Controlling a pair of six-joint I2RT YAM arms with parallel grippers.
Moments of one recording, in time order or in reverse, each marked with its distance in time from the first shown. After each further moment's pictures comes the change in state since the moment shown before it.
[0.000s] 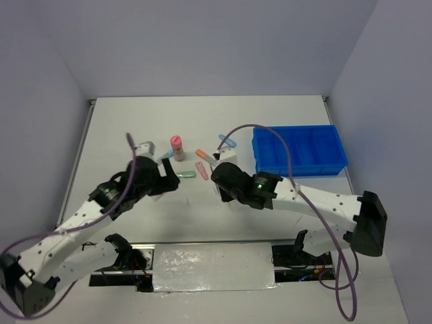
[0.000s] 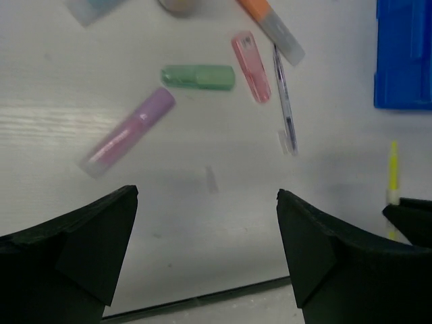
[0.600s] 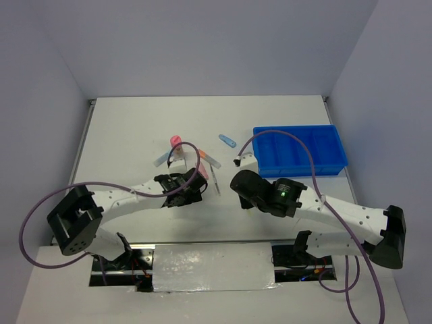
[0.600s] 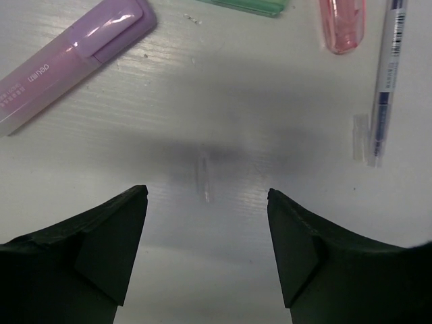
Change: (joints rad) left arm -0.399 0.621 0.050 0.047 -0.274 -0.421; right arm 0.000 -0.256 -0.109 -0.203 0.050 0.051
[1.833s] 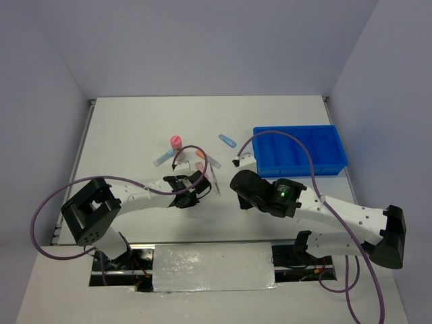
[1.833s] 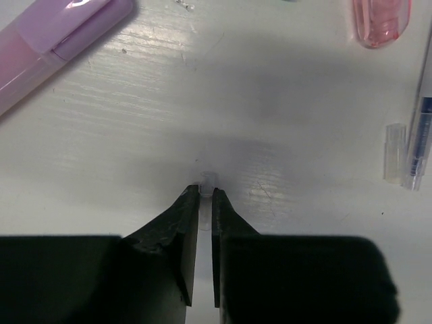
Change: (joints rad) left arm 0.000 0.144 -0.011 0.087 0.012 -0.003; right arm 0.000 -0.008 -0.004 0.017 -0.013 -0.008
